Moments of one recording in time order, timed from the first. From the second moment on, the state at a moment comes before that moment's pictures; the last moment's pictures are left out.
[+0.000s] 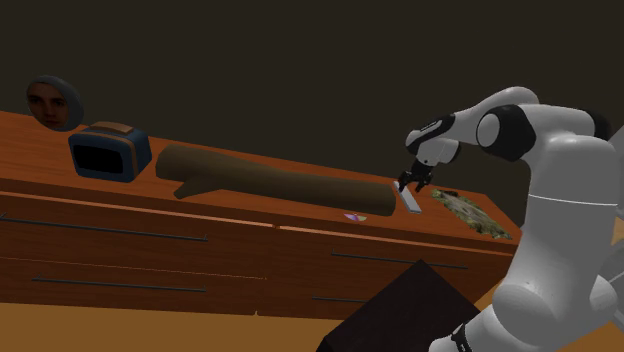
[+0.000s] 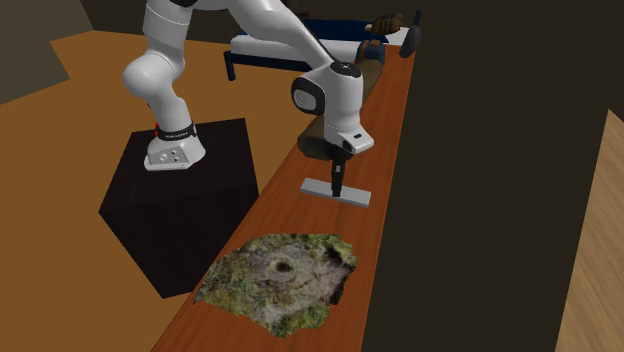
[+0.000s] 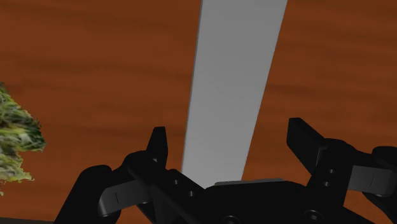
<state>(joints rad) -0.34 0.54 -0.44 -1.84 0.28 2.33 -0.49</state>
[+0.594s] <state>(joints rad) -0.35 0.58 -0.42 -1.84 0.30 2.37 -0.51</state>
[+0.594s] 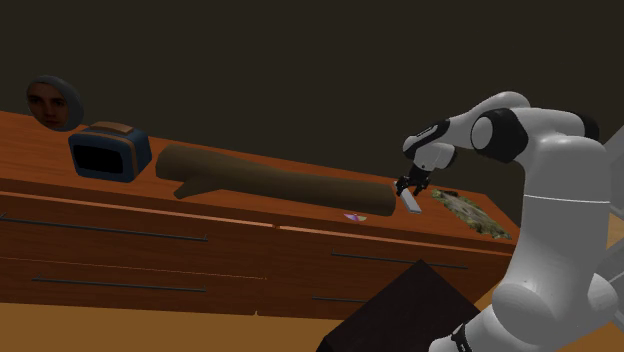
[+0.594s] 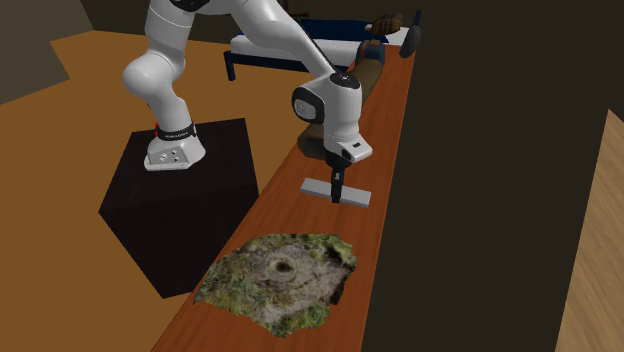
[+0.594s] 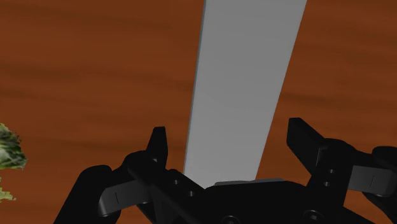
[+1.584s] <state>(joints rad) -0.35 0.56 -0.43 -1.84 0.30 2.35 -0.51</state>
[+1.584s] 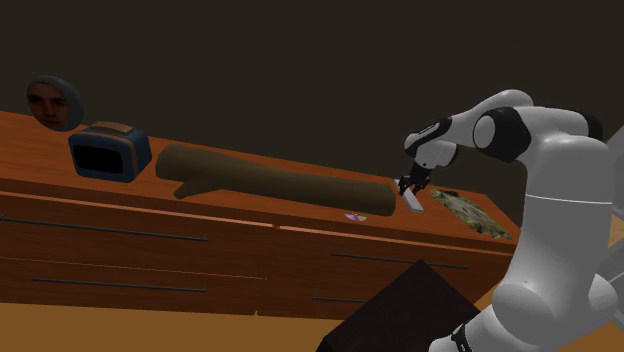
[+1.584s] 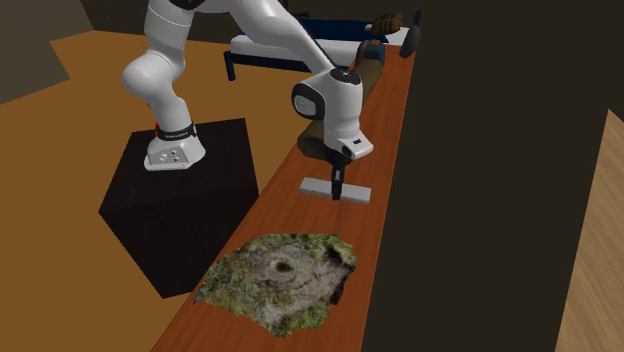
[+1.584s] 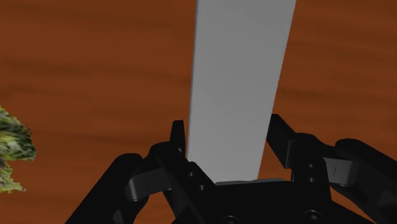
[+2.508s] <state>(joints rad) -0.32 0.45 -0.47 -1.82 0.23 2.22 -0.46</state>
